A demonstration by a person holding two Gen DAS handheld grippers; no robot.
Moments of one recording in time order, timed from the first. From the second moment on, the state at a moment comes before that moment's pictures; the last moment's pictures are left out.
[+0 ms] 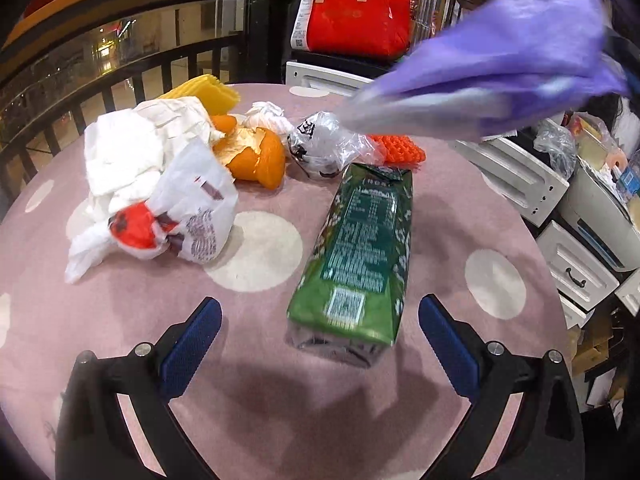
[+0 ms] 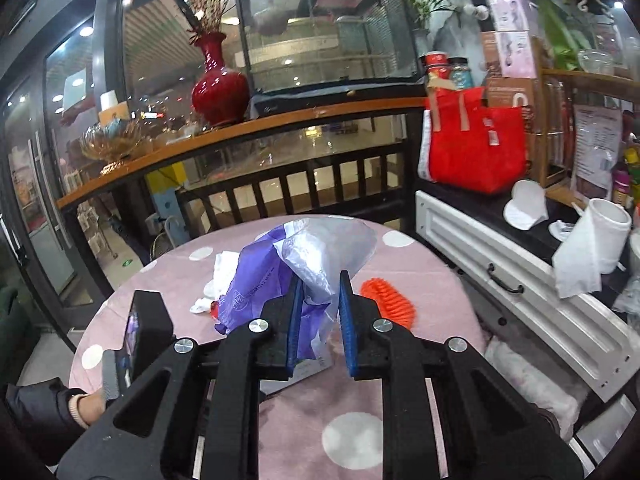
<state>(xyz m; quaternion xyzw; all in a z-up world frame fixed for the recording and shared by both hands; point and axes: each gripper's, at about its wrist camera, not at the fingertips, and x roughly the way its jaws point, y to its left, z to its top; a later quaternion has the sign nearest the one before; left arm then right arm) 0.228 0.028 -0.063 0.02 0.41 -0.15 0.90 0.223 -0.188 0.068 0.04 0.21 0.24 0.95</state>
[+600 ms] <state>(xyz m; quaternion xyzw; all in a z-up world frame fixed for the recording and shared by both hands) 0.272 -0.004 -0.067 0.06 0.46 -0.18 0.87 0.204 -0.272 0.023 0.06 0.26 0.15 0.95</state>
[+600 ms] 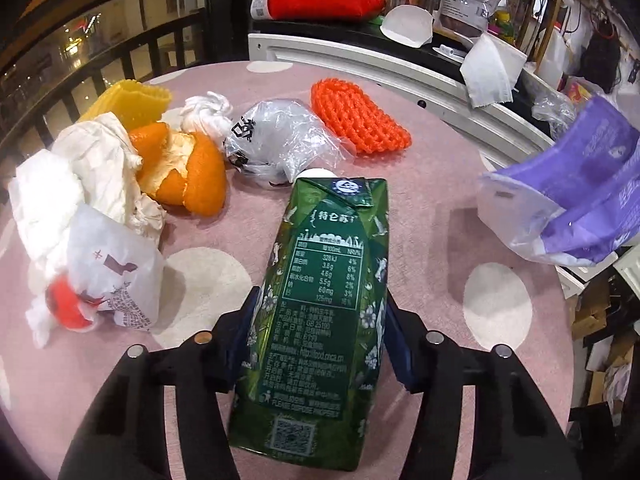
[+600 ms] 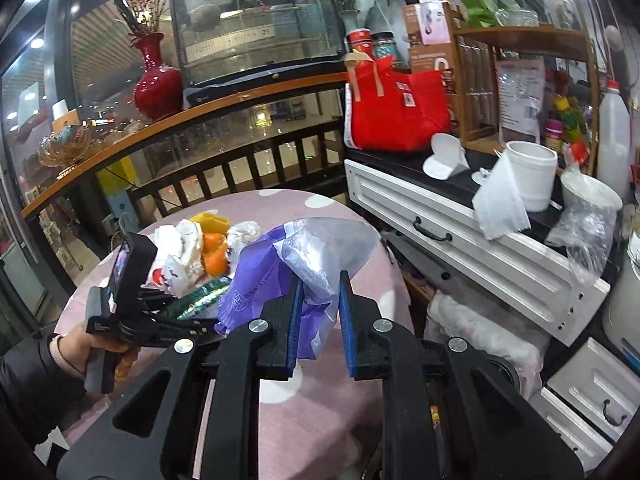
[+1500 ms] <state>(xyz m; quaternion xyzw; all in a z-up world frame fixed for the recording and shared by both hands) 0.166 -0.101 -0.013 0.01 0.35 -0.28 0.89 0.143 -0.388 -0.036 0.03 0.32 -0.01 0.95</state>
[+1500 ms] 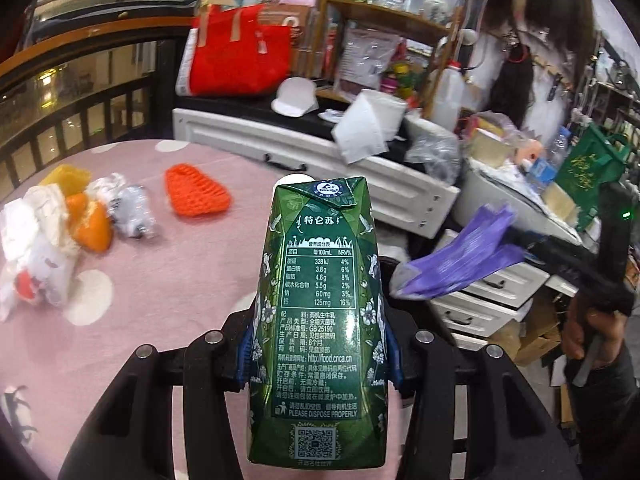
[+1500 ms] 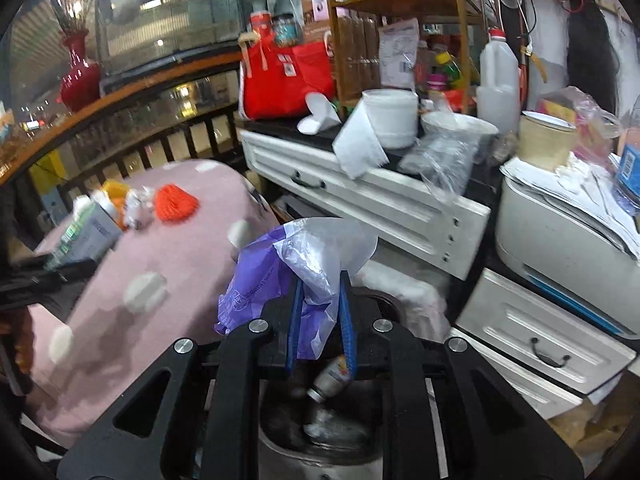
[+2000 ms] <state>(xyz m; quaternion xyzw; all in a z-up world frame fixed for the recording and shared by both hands) 0.145 -0.177 -0.032 0.01 0.36 -0.35 0.86 0.200 -0.372 -0.178 -0.06 0.48 -0.03 0.87</state>
